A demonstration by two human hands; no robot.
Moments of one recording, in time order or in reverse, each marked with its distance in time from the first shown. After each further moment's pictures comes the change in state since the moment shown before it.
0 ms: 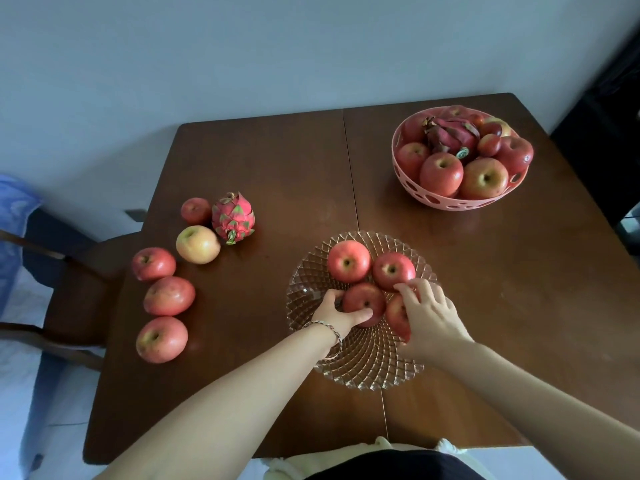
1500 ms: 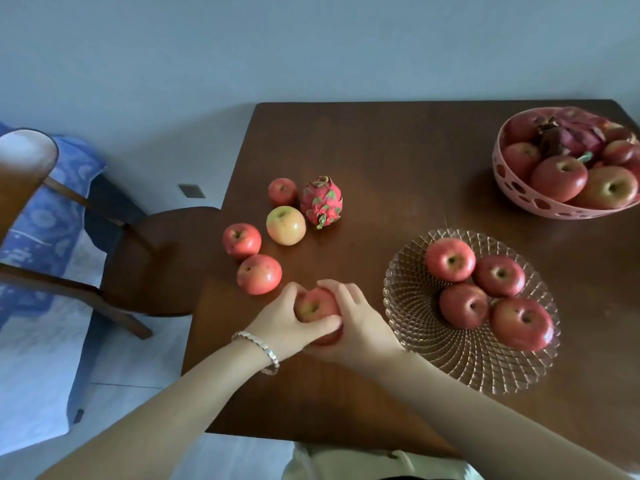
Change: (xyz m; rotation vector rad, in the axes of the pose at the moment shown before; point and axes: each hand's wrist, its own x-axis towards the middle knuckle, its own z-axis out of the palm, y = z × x) left_hand -0.070 -0.069 -0.211 0.288 0.105 0.122; right_hand 0.011 -0.234 0.032 0.547 0.012 -0.365
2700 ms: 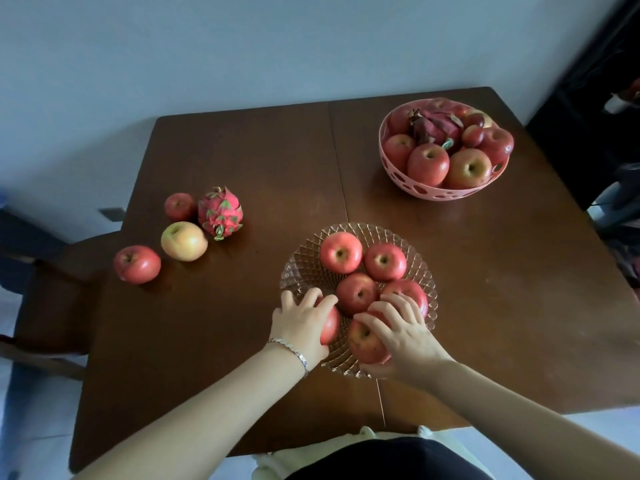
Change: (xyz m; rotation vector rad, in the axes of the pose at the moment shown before) left_hand 0.025 0.094 0.151 0.858 0.006 0.357; right_hand -0.101 0.191 -0.091 -0.683 0.263 -0.237
